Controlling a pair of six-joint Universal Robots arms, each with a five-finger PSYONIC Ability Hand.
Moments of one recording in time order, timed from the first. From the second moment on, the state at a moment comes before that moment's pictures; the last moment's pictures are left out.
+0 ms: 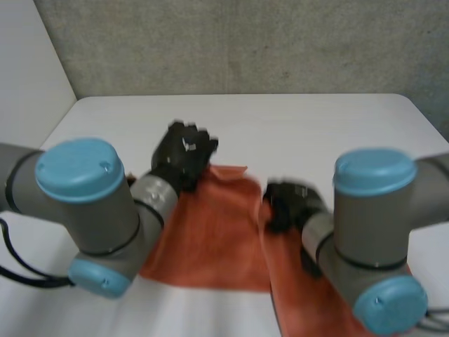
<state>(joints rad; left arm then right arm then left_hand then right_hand) 4.09 -2.02 -1.49 3.46 -1.55 3.68 2.19 -1.11 1.51 0.02 1.62 3.39 1.06 1.19 1.19 1.19 0.95 0.97 1.17 1.17 1.18 0.96</state>
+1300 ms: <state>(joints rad) 4.27 -1.91 -1.60 3.29 -1.31 3.53 2.01 -1.04 1.27 0.24 1.39 2.76 0.56 0.55 0.56 0.55 0.37 0.97 1.17 1.18 1.19 0.98</state>
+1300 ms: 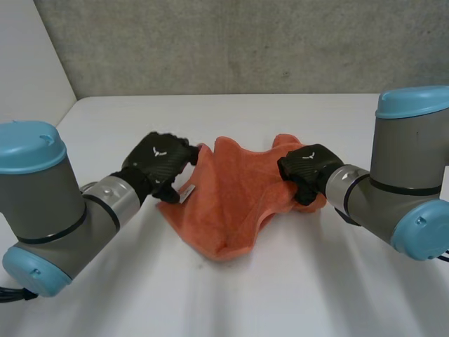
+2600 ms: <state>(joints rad) 4.33 -2.22 -1.58 3.42 -1.13 3.54 2.00 -1.01 1.29 0.23 1.38 2.81 0.71 0.71 0.71 0.71 0.52 0.97 1.17 1.19 1.19 0.98</state>
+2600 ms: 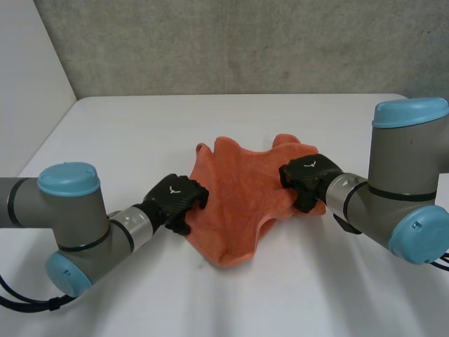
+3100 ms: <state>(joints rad) 4.33 -2.08 -1.58 3.44 -1.25 3.54 2.00 -1.05 1.26 0.28 1.38 2.80 1.11 1.19 1.19 1.19 0.96 0.97 1.17 1.19 1.19 0.98</state>
